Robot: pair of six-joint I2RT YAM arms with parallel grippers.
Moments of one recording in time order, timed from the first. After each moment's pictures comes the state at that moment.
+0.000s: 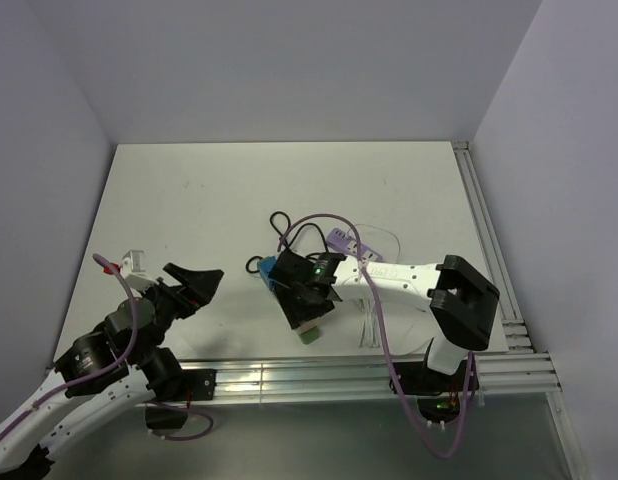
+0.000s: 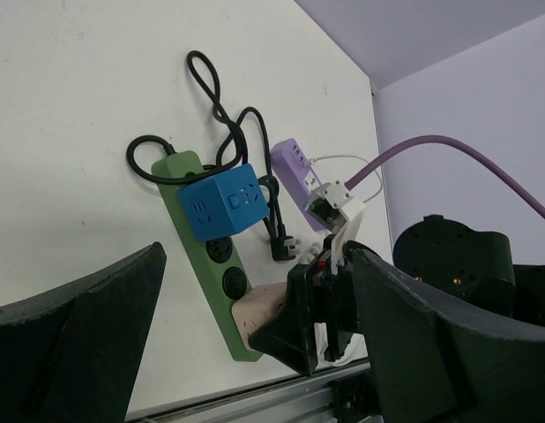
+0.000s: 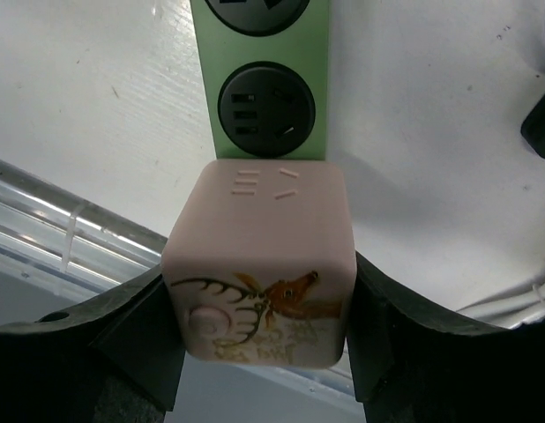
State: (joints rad) left arm -0.93 0.21 0.60 -0.67 -0.57 -1.06; right arm 1.10 1.70 1.13 -0.75 0.06 0.64
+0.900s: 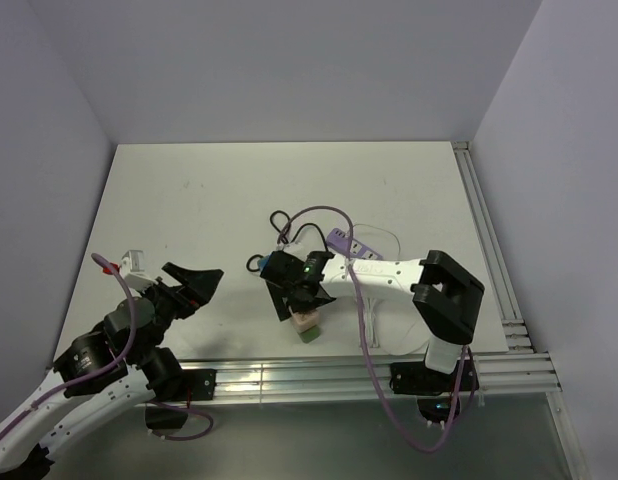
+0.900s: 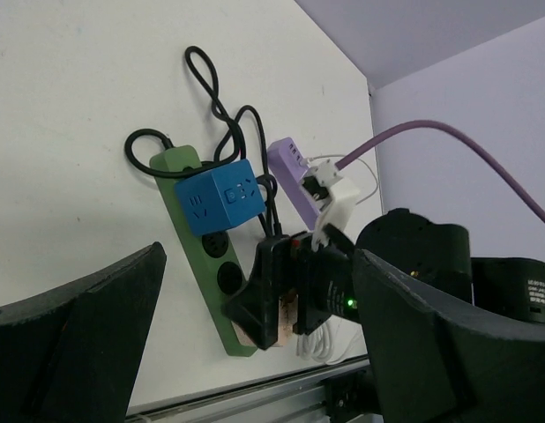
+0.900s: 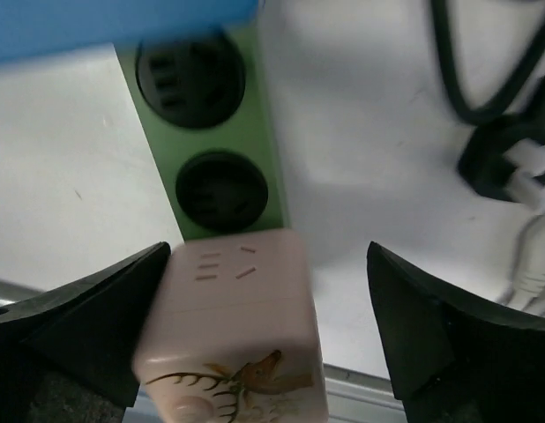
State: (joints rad) left arm -0.93 0.21 0.61 -0.68 -0.56 -1.08; right arm 1.11 1.75 1.18 -0.74 0.21 0.72
